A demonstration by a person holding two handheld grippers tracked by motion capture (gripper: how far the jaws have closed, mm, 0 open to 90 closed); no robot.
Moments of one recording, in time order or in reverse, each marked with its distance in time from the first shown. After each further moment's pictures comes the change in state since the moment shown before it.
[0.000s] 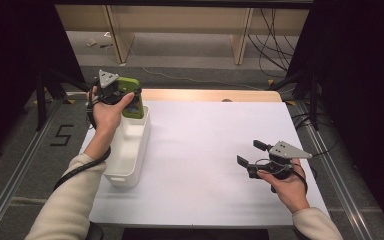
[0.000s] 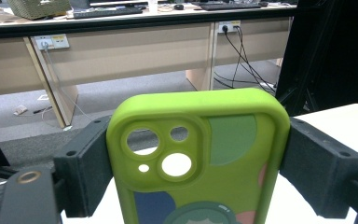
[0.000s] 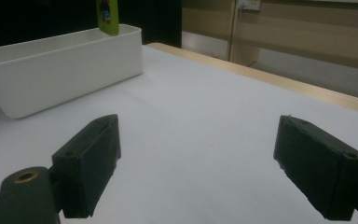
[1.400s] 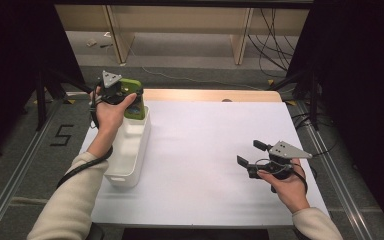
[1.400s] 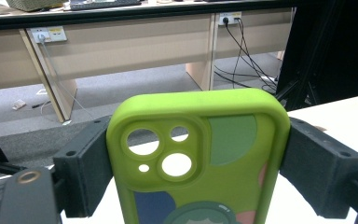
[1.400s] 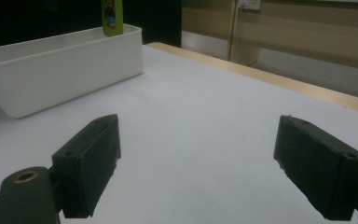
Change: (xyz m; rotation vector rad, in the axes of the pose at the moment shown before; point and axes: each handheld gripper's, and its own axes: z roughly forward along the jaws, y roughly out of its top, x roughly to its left) left arm 0.001 -0.006 0.012 0.029 0.003 0.002; right arm 0.000 0.000 0.000 0.002 0.002 0.000
